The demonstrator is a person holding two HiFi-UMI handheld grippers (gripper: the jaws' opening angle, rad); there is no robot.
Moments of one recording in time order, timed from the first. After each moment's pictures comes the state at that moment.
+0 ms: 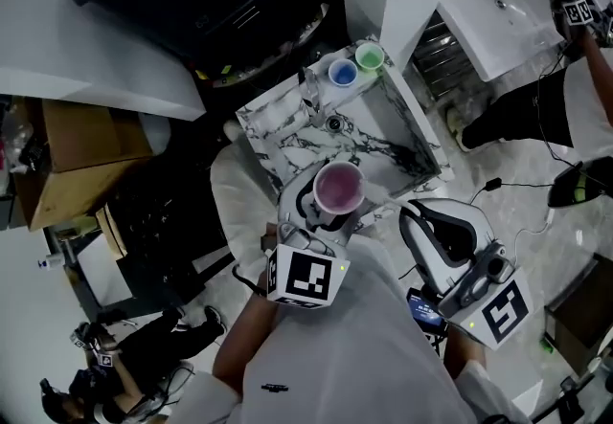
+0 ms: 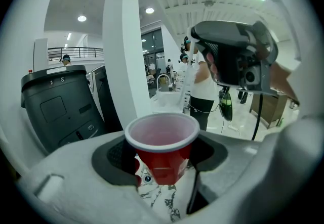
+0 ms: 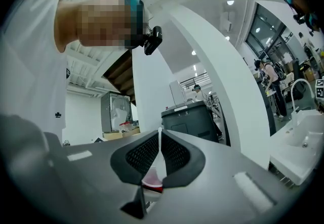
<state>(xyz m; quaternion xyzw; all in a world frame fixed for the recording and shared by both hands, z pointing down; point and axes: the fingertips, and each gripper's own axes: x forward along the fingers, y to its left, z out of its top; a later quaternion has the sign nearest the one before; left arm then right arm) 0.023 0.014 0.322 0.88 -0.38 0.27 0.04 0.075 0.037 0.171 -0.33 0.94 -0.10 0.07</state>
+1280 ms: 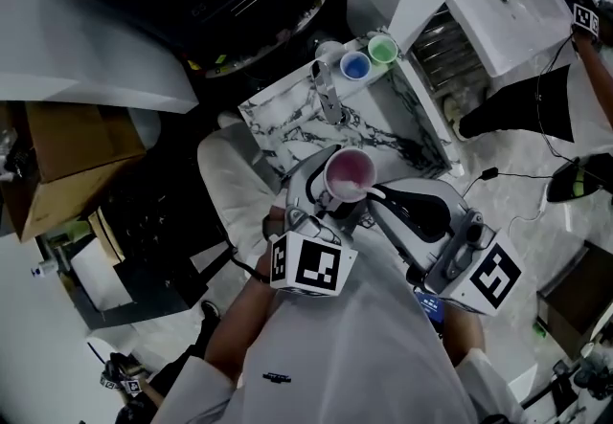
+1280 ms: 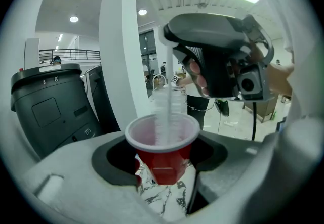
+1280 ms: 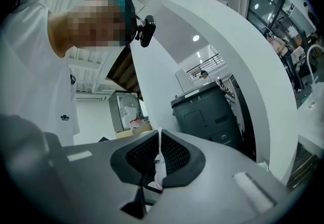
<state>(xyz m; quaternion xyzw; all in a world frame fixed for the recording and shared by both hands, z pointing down) -0.007 -0.015 0.334 0.90 -0.34 0.27 0.02 -0.013 0.002 0.201 -0.25 0.95 -0.17 0.06</state>
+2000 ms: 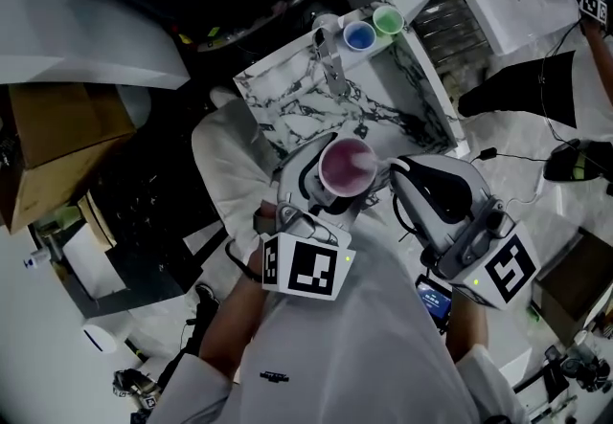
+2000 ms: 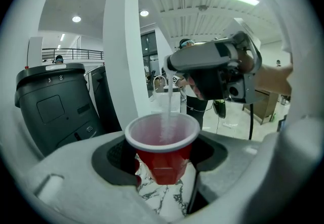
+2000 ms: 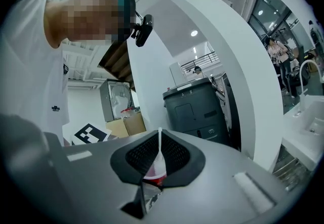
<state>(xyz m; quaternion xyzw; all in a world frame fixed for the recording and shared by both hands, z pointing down) -0.027 0.006 0.332 0.90 -0.35 0.26 0.03 -0.015 -0.006 0.212 -0.31 0.94 -0.15 0.03</state>
